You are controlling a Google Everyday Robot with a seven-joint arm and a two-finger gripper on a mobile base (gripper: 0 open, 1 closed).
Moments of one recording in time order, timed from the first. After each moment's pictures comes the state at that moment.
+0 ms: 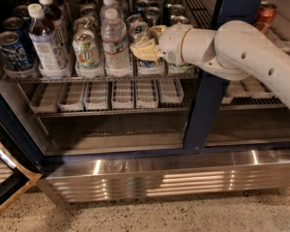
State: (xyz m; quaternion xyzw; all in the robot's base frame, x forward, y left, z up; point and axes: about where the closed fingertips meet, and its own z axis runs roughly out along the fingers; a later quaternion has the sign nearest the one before) arm 0.676 -0.002 0.945 -0.45 0.62 0.17 0.62
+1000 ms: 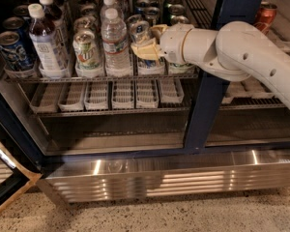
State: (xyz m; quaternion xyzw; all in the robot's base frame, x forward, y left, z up) arm 0.677 -0.006 0.947 -0.45 0.61 0.17 0.63
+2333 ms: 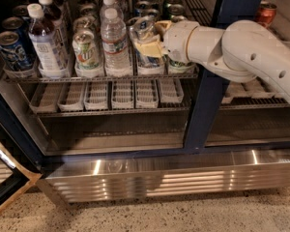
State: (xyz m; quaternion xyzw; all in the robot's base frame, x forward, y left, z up) arm 0.669 -0.014 0.961 -0.44 0.60 0.16 0.64
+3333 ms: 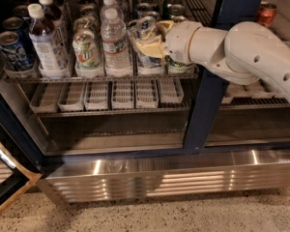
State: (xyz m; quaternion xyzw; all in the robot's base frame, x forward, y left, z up) arm 0.664 -0.018 0.964 -0.44 0.60 0.15 0.65
